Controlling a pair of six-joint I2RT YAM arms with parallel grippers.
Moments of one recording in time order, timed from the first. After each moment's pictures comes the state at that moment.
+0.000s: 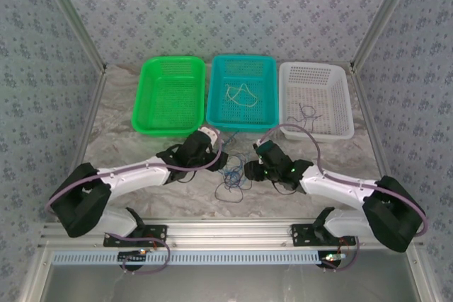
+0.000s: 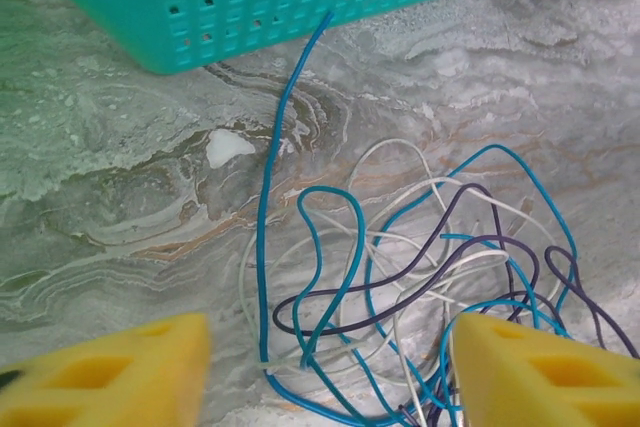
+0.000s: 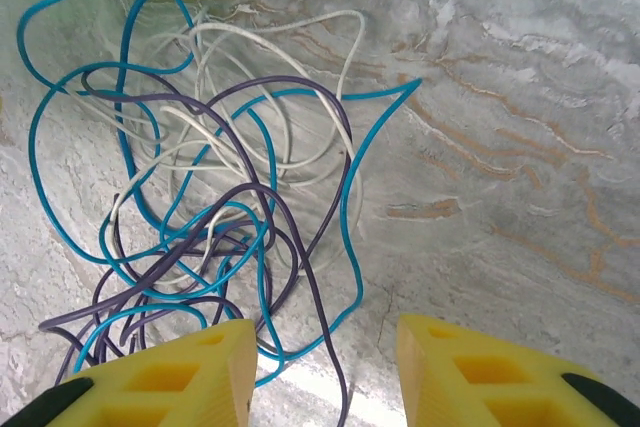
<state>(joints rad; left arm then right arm) -0.85 1.37 0.66 -0.02 -0.08 -0.36 0.81 1.23 0.54 -0.18 0.01 0.57</state>
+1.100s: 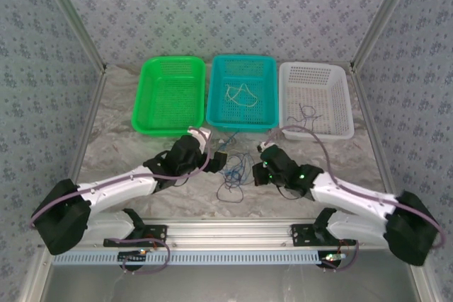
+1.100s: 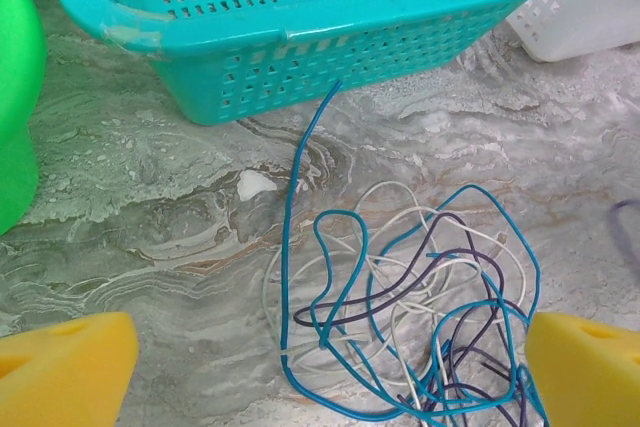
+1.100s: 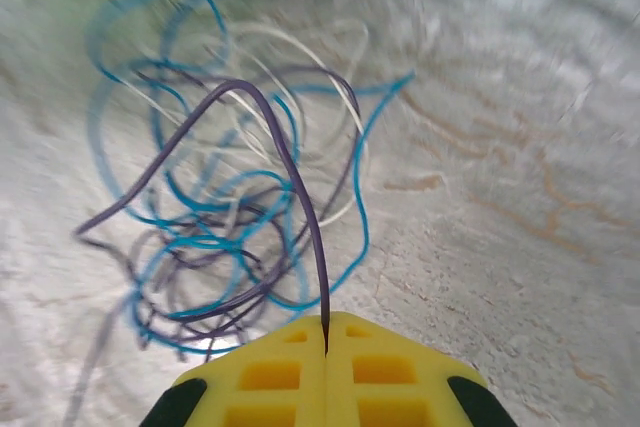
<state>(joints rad) -0.85 1.20 0.57 0.04 -0.13 -0.37 0.87 1.02 0.53 -0.31 0.09 0.58</state>
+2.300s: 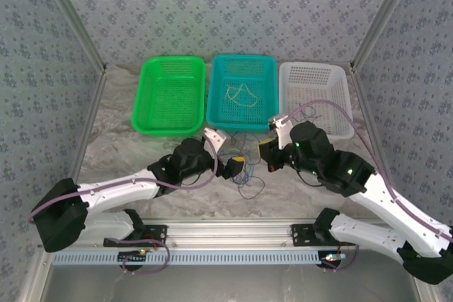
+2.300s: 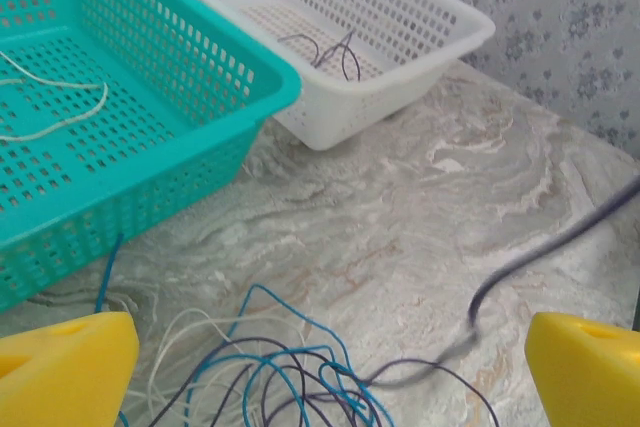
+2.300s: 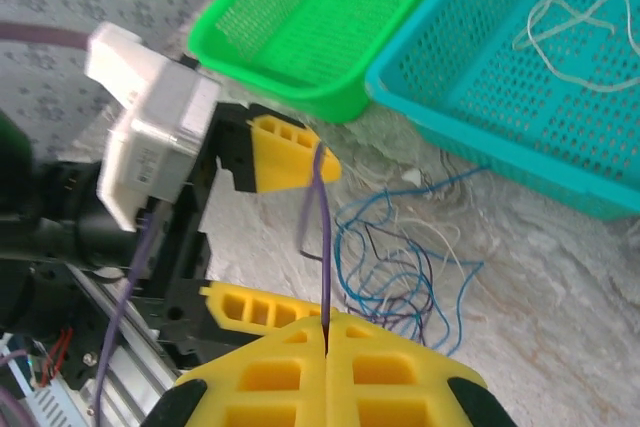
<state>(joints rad) -0.97 1.20 0.58 0.31 0.04 -0.23 0.87 0.84 1.05 -0.73 0.01 0.36</state>
